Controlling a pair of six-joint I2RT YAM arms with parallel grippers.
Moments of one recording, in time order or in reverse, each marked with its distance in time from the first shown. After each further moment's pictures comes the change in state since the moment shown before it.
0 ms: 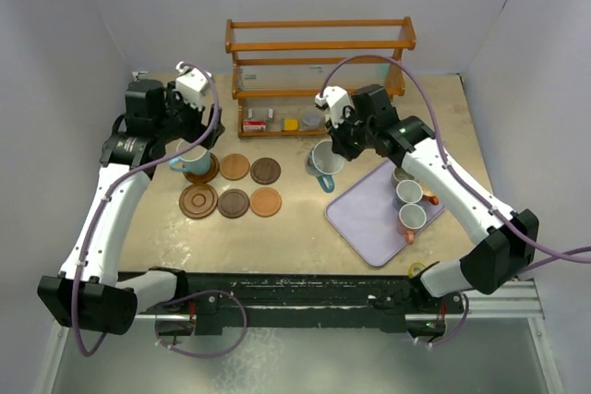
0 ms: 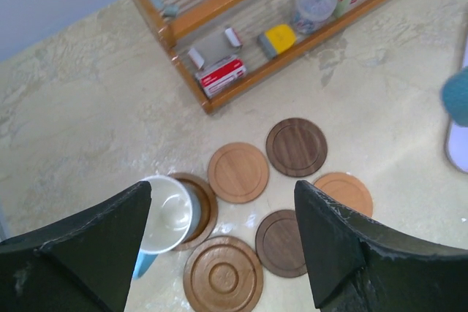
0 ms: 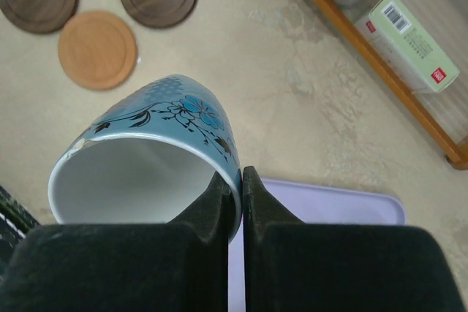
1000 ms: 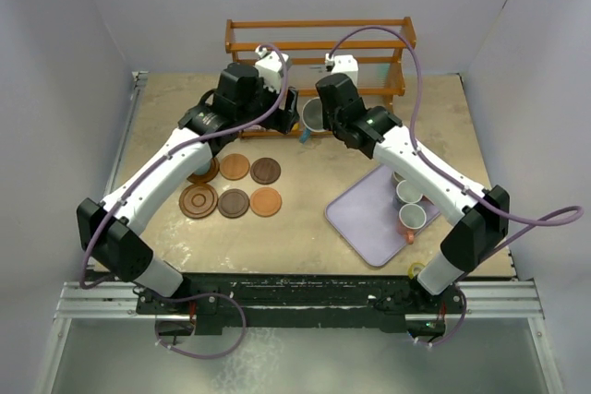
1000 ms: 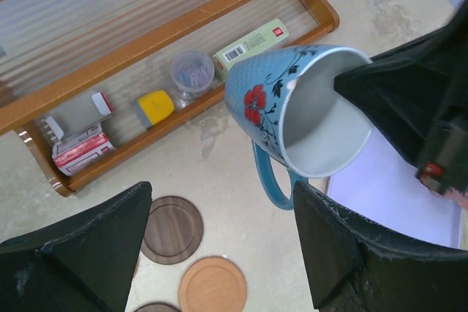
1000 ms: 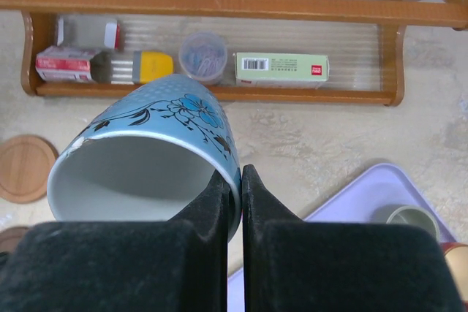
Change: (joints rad) left arm -0.475 0.347 0.270 0.124 -0.277 -0.347; right arm 0.161 0.180 0.177 0.160 0.739 0.585
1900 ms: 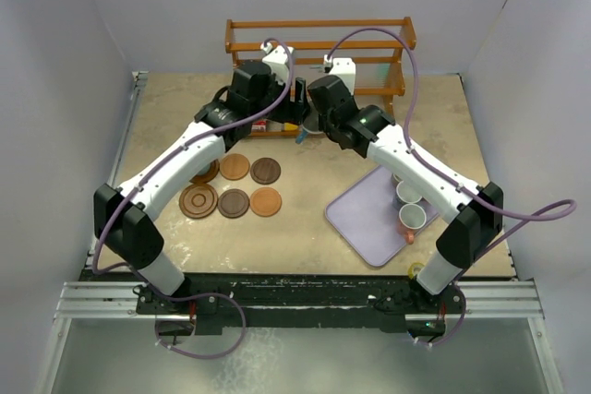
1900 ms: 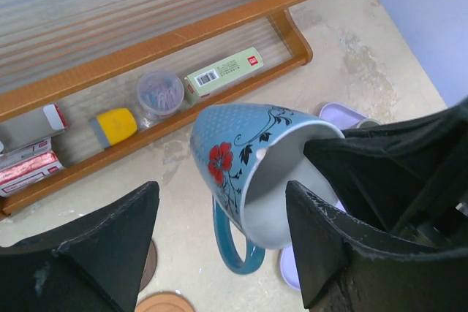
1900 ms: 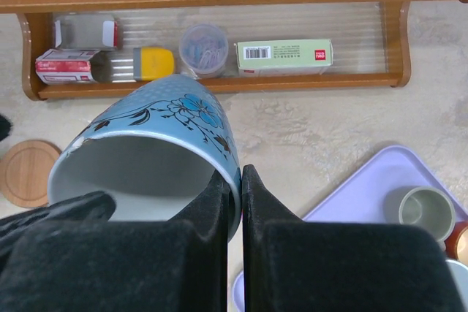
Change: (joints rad) left arm -0.024 0.103 0.032 0.105 -0.003 -0.177; right arm 0.031 0.033 0.047 -0.066 0.073 0.116
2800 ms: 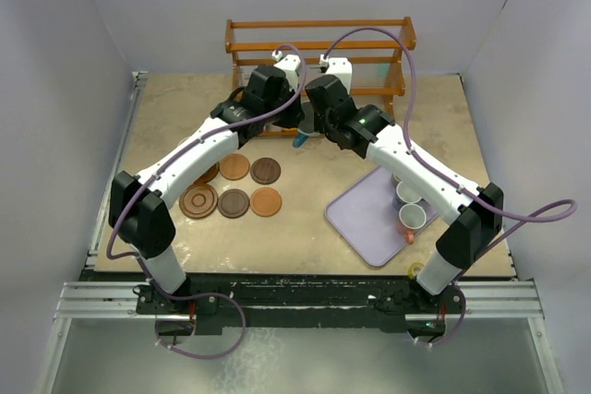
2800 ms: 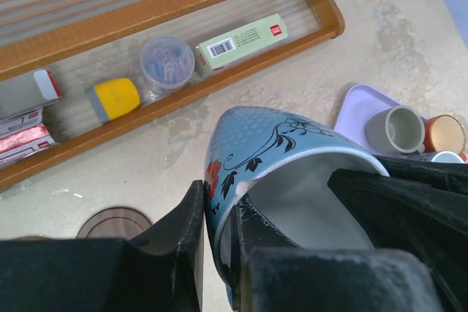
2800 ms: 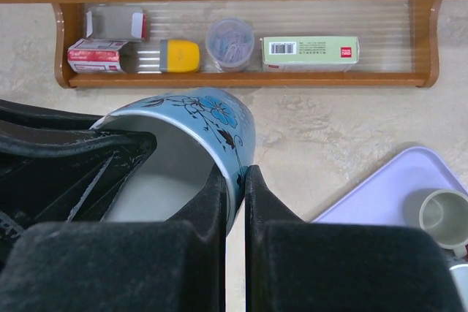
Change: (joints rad) left arm -0.015 0.105 0.043 -0.047 -0.041 -0.033; right arm 0.023 0.000 0.027 -0.016 -0.042 0.018
